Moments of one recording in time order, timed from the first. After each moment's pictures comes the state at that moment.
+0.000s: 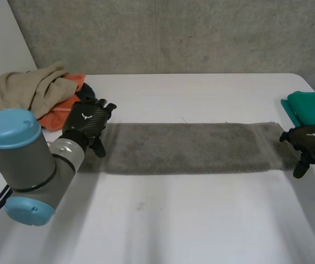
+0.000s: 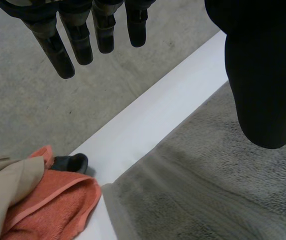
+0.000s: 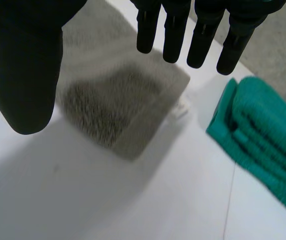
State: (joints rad) left arm 4.30 -2.00 -1.63 3.50 -1.53 3.50; right arm 1.46 -1.06 1.58 -0.02 1.24 2.50; left_hand 0.19 0.20 0.21 0.20 0.04; right_hand 0.40 0.38 0.39 0.39 0.23
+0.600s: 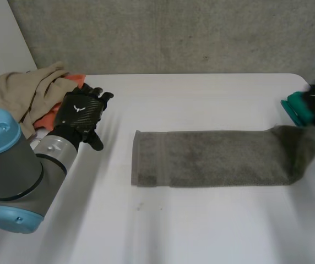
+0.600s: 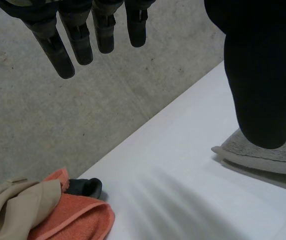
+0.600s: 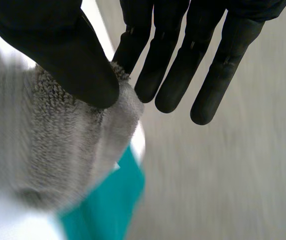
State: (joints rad) left arm 4.30 -1.86 -1.71 3.52 -1.52 3.46; right arm 1.61 -1.11 1.52 -0.37 1.40 2.16; left_hand 0.19 0.20 0.21 0.20 0.04; right_hand 1.11 1.18 1.19 1.20 1.00
